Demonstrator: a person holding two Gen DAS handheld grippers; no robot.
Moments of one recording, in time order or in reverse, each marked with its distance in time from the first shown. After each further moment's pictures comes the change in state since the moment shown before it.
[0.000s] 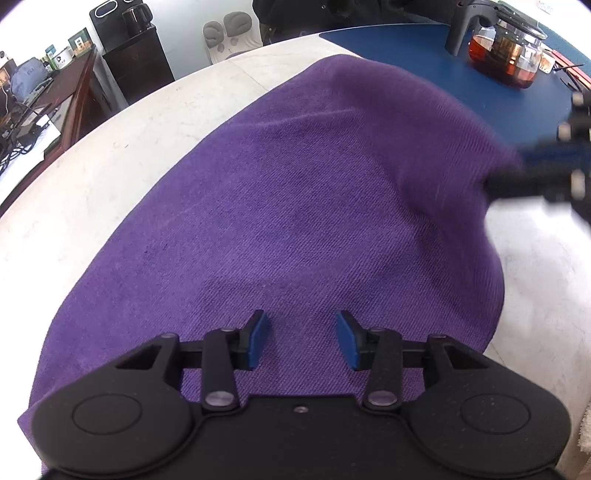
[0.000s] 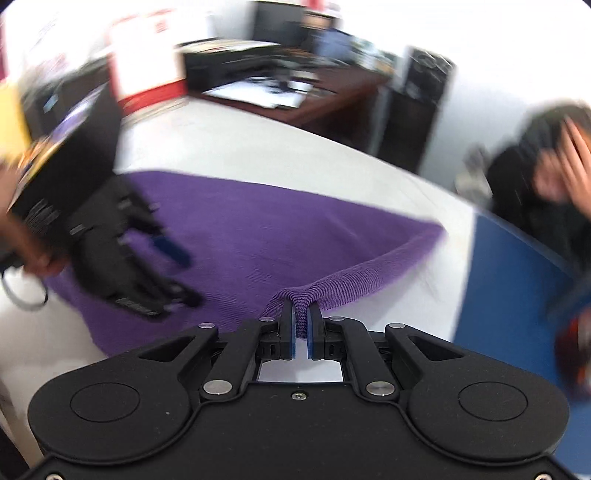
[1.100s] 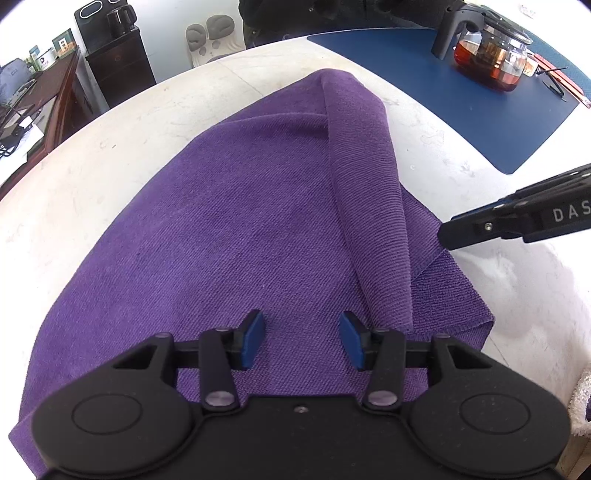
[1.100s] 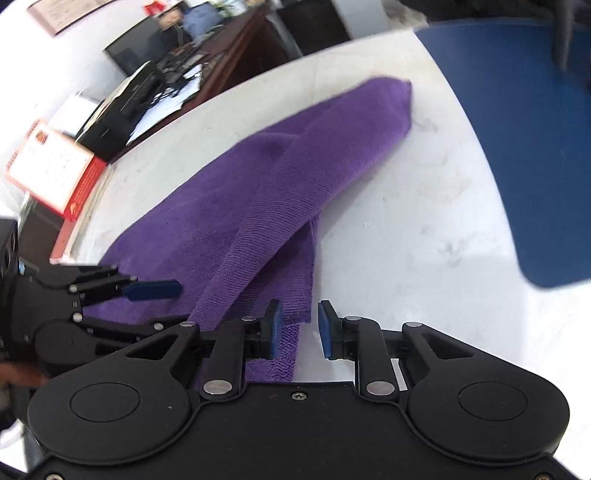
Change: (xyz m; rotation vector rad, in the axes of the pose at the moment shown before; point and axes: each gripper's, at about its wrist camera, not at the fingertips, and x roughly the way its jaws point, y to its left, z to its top) left arm 0.000 0.012 -0.004 0.028 -0.017 -0.067; right arm 0.056 -0.068 -0.057 0.831 0.146 0.157
